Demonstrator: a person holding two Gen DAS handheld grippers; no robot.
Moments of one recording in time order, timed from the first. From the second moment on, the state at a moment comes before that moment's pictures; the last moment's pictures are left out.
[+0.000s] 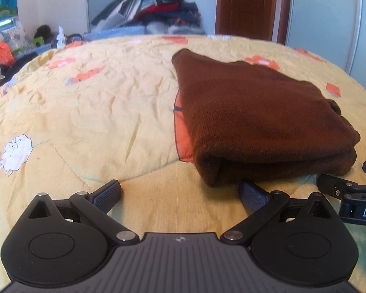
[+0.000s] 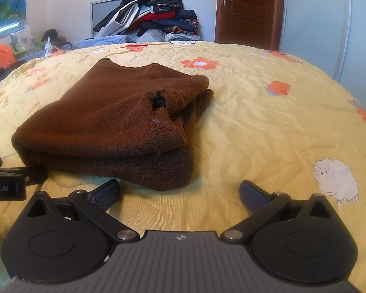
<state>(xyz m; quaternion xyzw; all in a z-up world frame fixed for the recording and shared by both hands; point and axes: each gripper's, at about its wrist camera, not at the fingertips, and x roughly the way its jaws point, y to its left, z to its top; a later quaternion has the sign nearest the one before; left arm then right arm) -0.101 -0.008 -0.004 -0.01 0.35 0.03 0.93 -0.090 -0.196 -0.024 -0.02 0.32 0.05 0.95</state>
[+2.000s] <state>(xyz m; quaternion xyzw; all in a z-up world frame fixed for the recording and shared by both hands) -0.108 -0.008 -0.005 -0.01 0.35 0.02 0.94 -0.091 -0.190 -0.025 -0.01 0.32 0.03 0.95</state>
